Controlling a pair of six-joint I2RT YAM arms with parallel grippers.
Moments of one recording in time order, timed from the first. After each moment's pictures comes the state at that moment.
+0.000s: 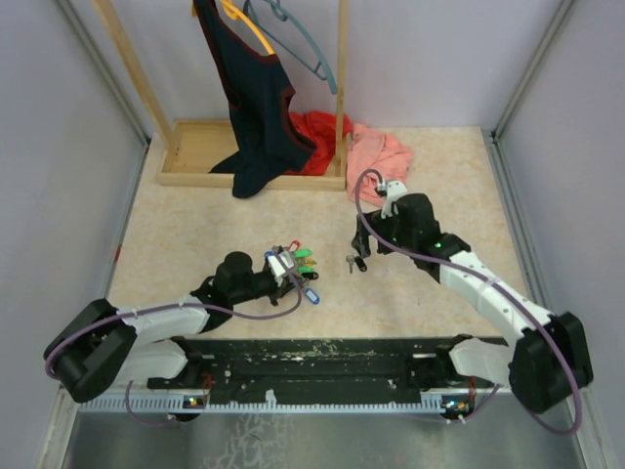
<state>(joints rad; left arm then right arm) -0.75 1.21 0.29 0.58 0.35 0.15 0.46 1.22 0.81 -0.27 -0.15 0.17</state>
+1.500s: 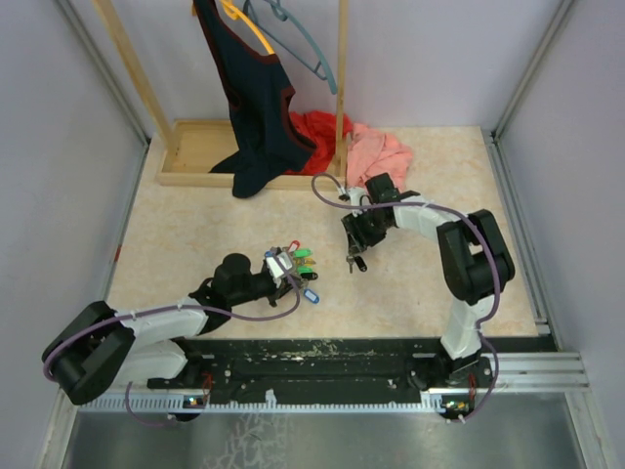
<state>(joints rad) -0.75 1.19 0.27 0.58 0.33 0.15 0.39 1.82 1.16 -0.47 -0.41 -0.18</state>
